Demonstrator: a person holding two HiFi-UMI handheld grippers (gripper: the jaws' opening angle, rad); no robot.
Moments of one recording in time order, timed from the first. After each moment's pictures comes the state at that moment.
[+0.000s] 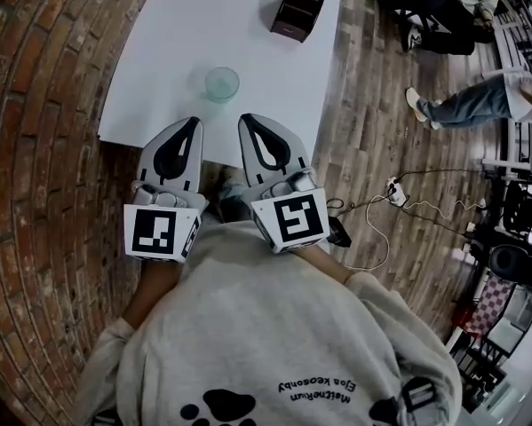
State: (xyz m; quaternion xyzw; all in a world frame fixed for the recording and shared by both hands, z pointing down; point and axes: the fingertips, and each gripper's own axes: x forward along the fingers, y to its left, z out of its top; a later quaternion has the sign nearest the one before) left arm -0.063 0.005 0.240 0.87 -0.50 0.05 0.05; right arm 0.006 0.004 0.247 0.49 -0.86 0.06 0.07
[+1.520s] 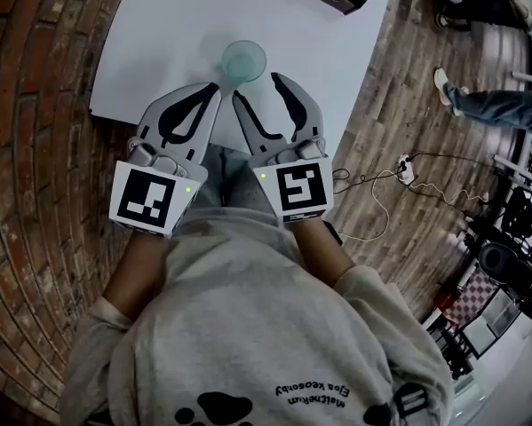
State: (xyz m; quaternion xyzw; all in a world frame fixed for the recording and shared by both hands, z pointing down) left arm -0.064 -0.061 0.318 0.89 -0.42 0.14 0.13; right arm -0.020 -0.068 0.349 0.45 -0.87 0.10 0.16
